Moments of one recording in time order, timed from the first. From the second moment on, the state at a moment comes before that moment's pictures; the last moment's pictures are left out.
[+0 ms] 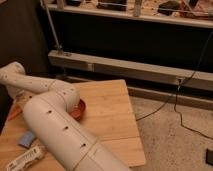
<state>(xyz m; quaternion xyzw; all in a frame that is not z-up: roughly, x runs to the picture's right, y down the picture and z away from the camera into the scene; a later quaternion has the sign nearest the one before) -0.530 0.078 0.889 -0.27 -0.23 -0.27 0.89</state>
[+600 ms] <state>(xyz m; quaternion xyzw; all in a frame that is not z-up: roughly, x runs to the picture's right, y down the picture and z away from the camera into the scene) -0.530 0.095 0.903 -0.30 -0.22 -0.27 0.89</state>
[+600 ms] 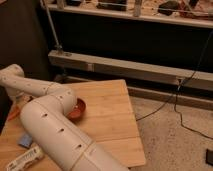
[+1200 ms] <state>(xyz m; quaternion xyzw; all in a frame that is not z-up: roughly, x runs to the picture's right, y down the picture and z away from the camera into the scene) -0.524 0.096 0.908 -0.31 -0.21 -0.26 0.89</state>
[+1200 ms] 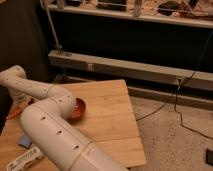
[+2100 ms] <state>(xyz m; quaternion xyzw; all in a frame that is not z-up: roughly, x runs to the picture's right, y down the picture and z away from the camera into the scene) -0.479 0.109 0.838 -0.31 -0.19 -0.24 0.90</state>
